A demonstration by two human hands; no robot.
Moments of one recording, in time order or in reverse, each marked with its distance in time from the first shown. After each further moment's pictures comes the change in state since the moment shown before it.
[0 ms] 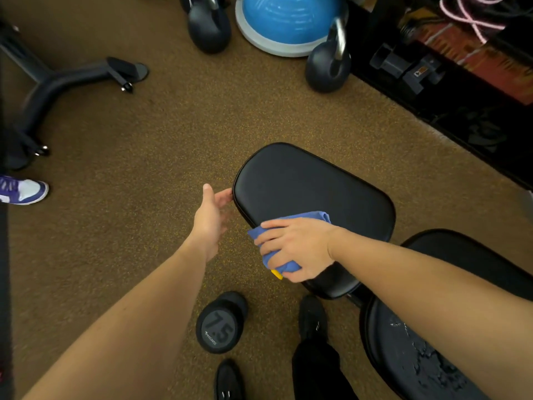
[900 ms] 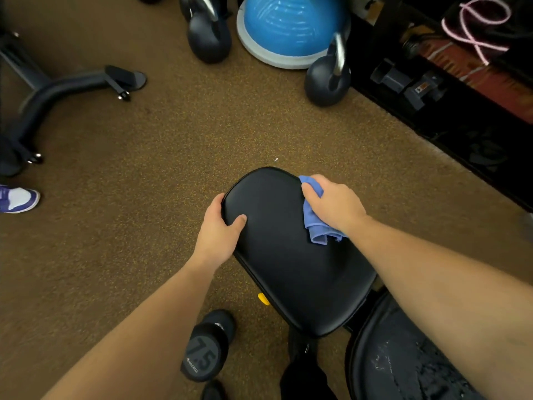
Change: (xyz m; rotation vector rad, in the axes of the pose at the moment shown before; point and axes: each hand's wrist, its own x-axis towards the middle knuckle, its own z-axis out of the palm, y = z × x) left_hand 0.028 0.010 0.039 0.506 0.080 0.248; right_hand -0.054 0.090 -0.041 0.527 0.324 1.382
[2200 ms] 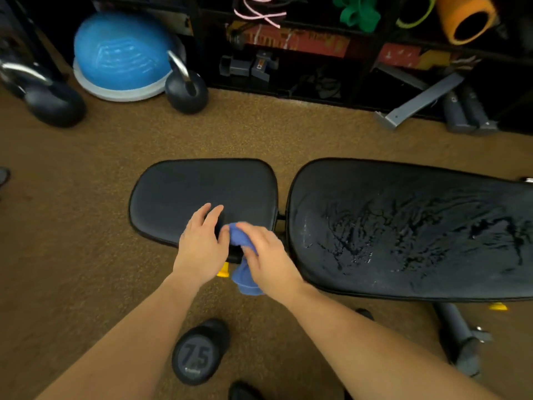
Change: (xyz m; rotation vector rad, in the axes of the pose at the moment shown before) left_hand -0.124 0.004 0.057 0.620 -0.318 0.684; right_hand -0.255 -0.003 0.121 0.367 0.449 -0.019
